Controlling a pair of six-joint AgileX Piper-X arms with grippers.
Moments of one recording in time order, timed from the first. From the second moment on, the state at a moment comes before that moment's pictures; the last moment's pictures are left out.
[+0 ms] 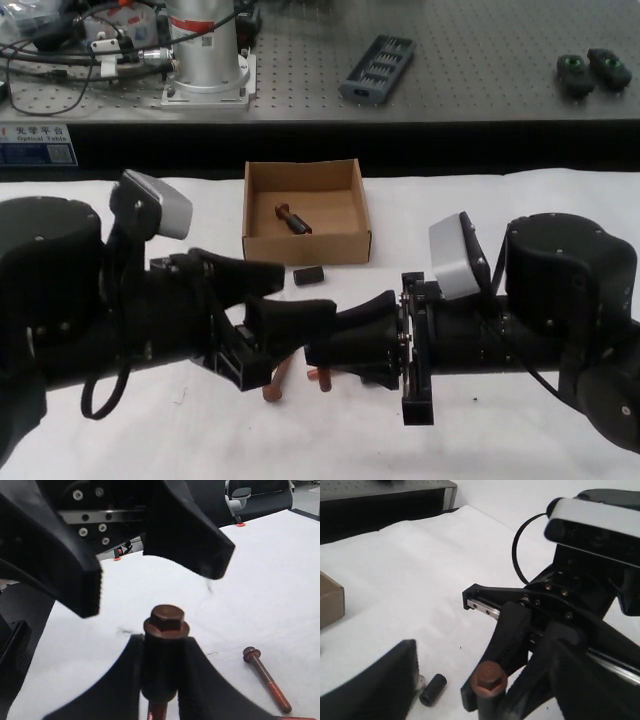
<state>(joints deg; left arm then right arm) -26.7 74.7 -29.2 -21.4 36.4 -7.8 37.1 95.8 -33.7 -40.1 -51.2 3.0</state>
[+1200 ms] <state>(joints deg) -11.5 22.6 -28.9 33.3 25.5 -5.0 29.7 130.7 -93.4 -8.0 -25.9 0.4</state>
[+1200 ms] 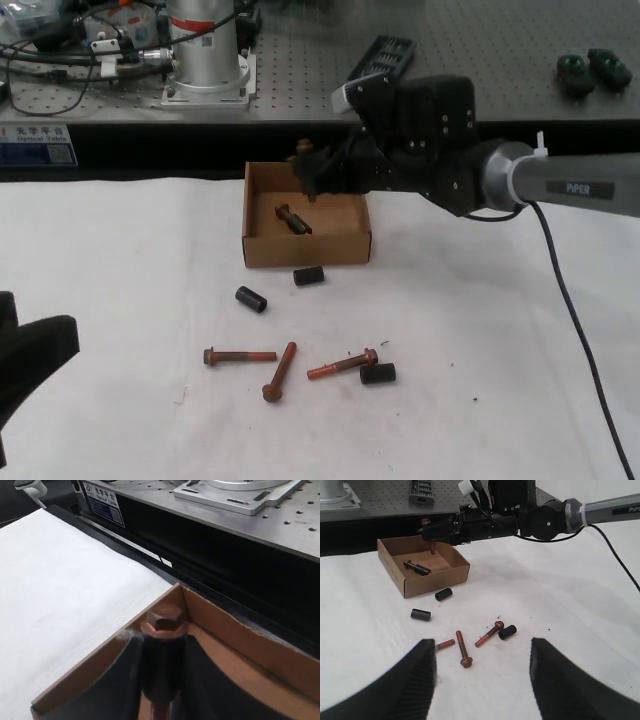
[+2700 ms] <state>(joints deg) -12.0 66.5 -36.0 17.7 27.4 -11.4 36.4 94.4 -69.8 42.0 -23.2 -7.7</state>
